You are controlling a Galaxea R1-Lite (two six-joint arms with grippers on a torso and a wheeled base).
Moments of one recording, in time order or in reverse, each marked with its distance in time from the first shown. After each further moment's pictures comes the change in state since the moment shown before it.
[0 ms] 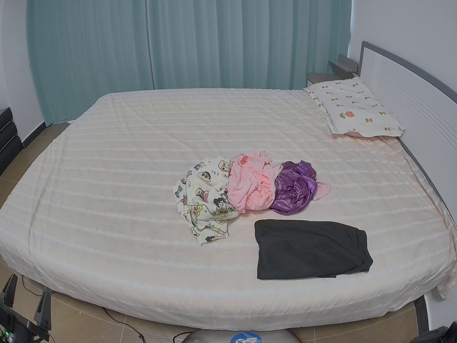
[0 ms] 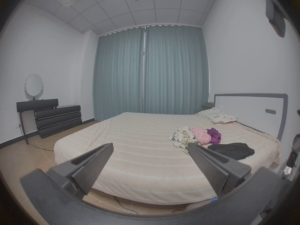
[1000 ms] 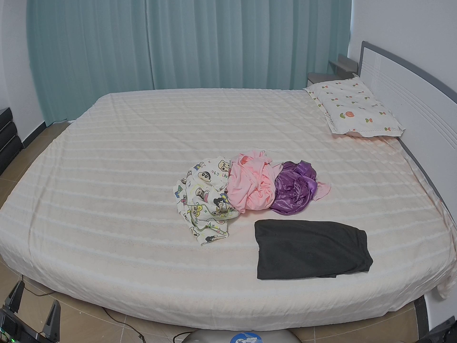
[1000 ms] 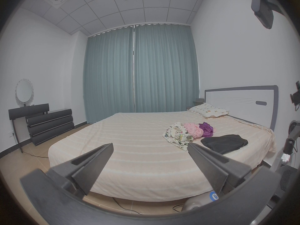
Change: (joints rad) left arm -0.073 -0.078 0.008 0.063 -0.021 0.046; right arm 0.372 -0.009 0.201 -0.058 -0.399 -0.533
